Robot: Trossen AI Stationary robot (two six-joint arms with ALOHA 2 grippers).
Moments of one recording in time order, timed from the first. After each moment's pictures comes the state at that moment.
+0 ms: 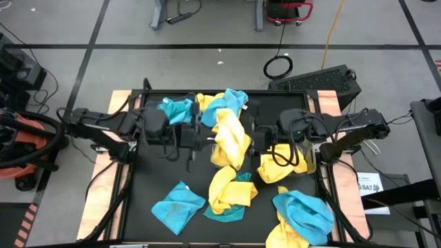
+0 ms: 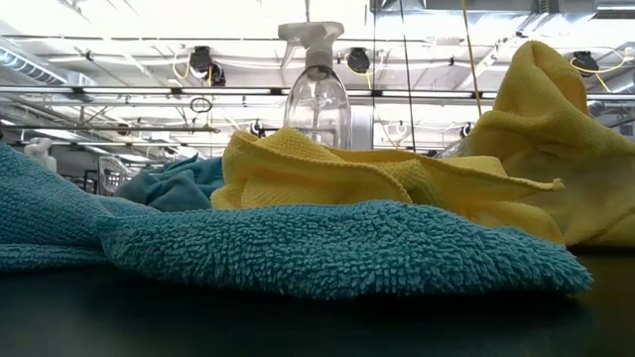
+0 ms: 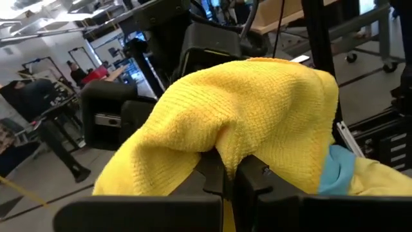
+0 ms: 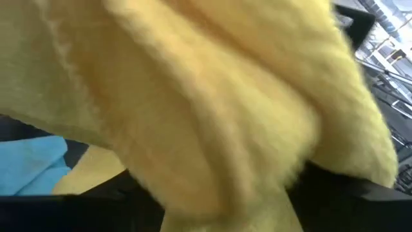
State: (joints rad) left arm -0.23 1.45 1.68 -0.31 -0.18 0.40; right arm 0.20 1.39 1.51 -0.23 0.23 -0.58
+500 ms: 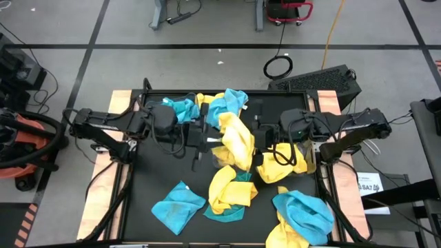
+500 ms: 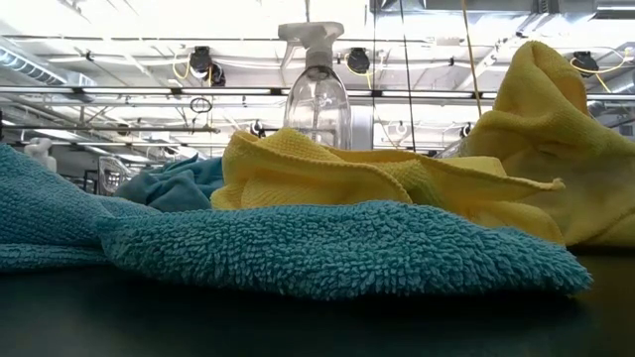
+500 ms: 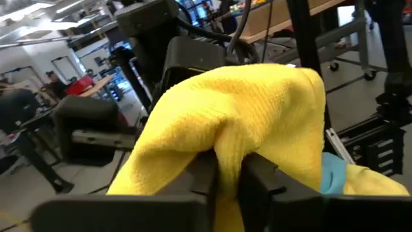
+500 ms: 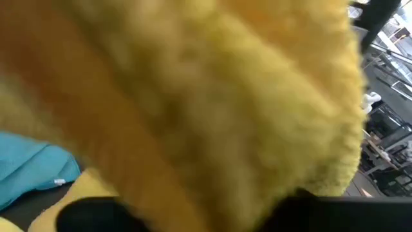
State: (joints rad) left arm -0.20 1.49 1.68 -0.25 -0.06 0.41; right arm 0.20 1.37 1.51 -0.33 0.29 -0.56
